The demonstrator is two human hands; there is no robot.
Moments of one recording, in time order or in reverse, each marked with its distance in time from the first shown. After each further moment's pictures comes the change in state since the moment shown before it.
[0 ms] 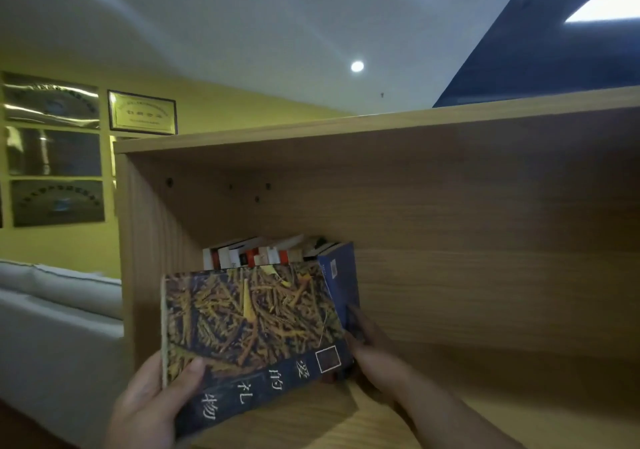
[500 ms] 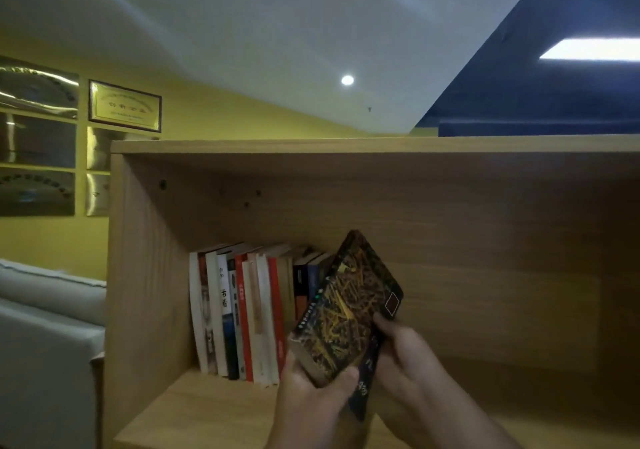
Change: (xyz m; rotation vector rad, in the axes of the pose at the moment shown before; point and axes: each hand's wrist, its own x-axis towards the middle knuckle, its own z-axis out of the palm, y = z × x) left_hand -0.002 -0.067 0.097 0.083 -0.309 -0.110; right_hand -0.037 -0.045 -0.034 0.783 0.214 0.215
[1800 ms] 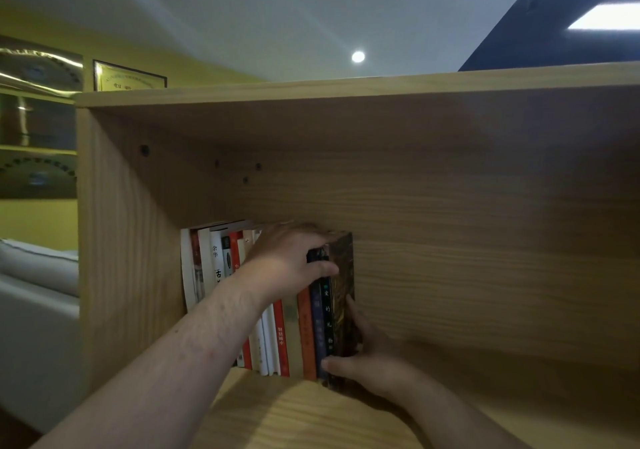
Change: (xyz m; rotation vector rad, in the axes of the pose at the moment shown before) left_hand 0.142 0.070 -0.014 1.422 -0.211 0.606; right_hand 0.032 0.038 -0.006 -1.063 -0.187 -0.139
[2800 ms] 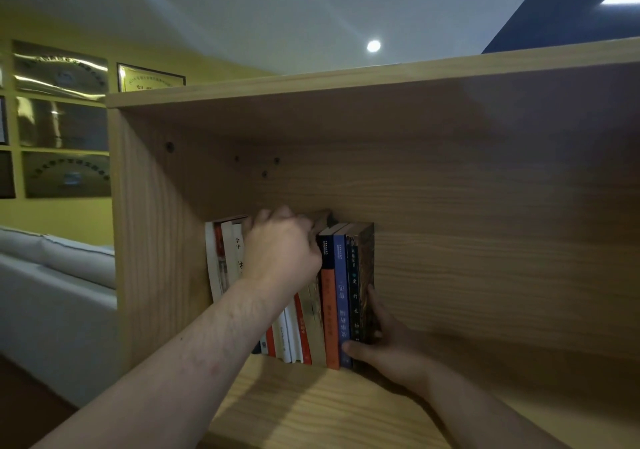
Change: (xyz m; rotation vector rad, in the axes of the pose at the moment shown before) left_hand -0.029 0.005 -0.006 0.235 0.352 -0.238; right_hand 0.010 0.013 -0.002 -0.101 -0.004 -0.043
